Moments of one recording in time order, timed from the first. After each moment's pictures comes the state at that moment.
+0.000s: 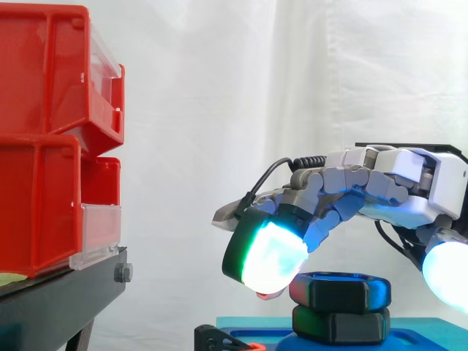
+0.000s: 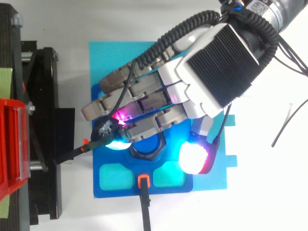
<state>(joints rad) -0.16 -2.43 -1.08 -2.38 -2.51 -1.43</state>
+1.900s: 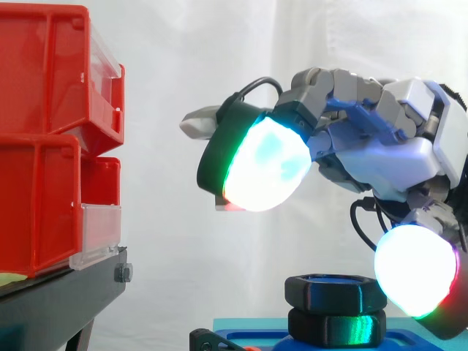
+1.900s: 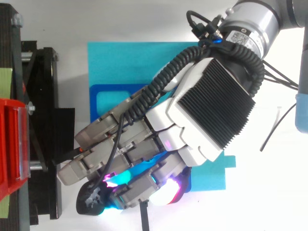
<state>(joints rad) -0.08 -2.47 -1.08 -2.04 -2.47 -1.17</state>
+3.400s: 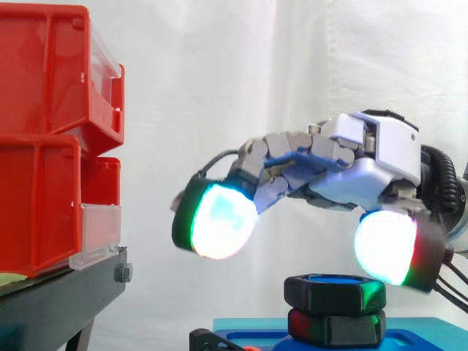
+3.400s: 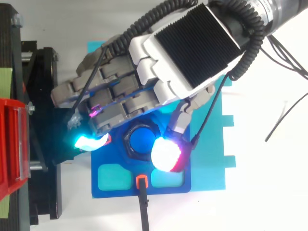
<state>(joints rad) -0.13 -2.44 -1.03 -2.48 -2.32 -1.22</state>
